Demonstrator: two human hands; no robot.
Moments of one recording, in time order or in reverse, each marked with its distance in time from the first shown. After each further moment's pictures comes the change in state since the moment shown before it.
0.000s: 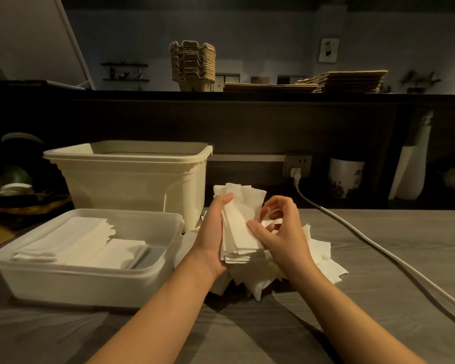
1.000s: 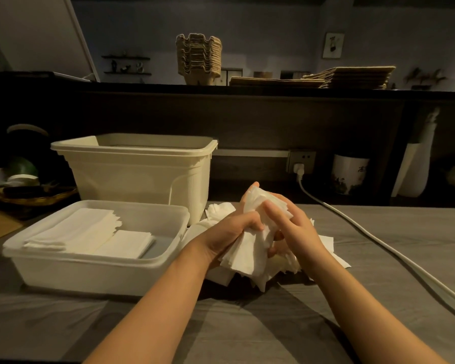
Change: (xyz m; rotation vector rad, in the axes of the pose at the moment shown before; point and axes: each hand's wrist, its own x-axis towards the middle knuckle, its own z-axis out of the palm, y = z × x) left_hand -0.011 0.008 -0.003 0.553 -0.342 -0.036; right_hand -0.006 -0.013 -0.017 0.321 -0.251 0.075
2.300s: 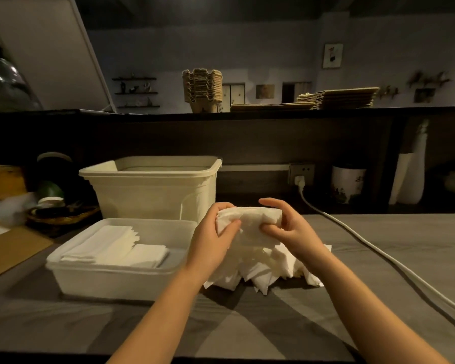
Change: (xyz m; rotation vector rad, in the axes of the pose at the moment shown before) left_hand -0.032 0.009 0.004 0.547 0.721 0.329; right_hand 0.009 -0.008 -0.010 -0.138 -0.071 -0.010
